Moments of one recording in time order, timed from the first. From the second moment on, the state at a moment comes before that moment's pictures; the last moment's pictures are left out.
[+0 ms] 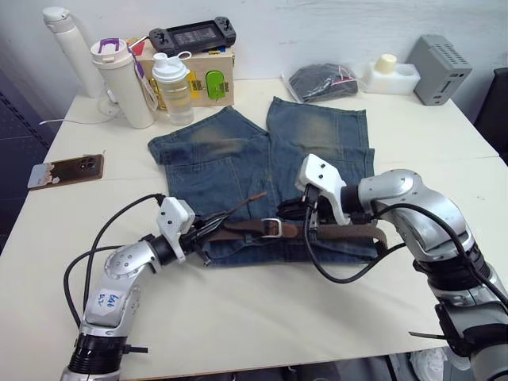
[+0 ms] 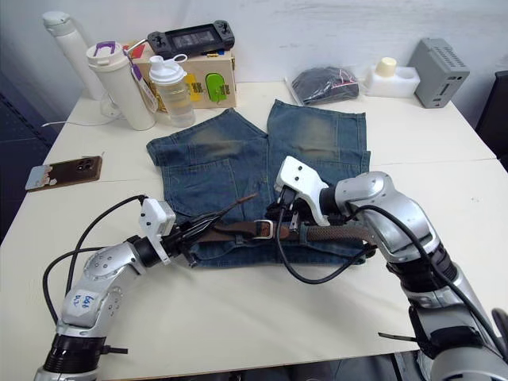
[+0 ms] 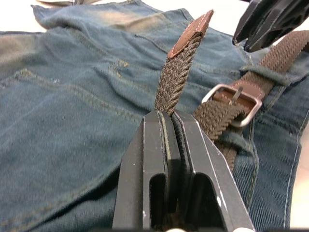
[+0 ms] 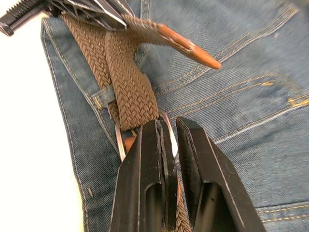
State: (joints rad) left arm -0.13 0.44 0.04 -0.26 -0.36 0.30 -0.64; right arm -0.77 -0.67 0.32 -0.23 0.31 0.90 1.03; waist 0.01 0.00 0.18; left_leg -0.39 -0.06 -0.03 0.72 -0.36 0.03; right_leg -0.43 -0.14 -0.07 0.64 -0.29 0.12
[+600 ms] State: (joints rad) left arm -0.11 0.49 0.06 -0.31 -0.37 0.33 -0.65; right arm -0.71 -0.67 0.38 -0.23 0.29 0.92 0.98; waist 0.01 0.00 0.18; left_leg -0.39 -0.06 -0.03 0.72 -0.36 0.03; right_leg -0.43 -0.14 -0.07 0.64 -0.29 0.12
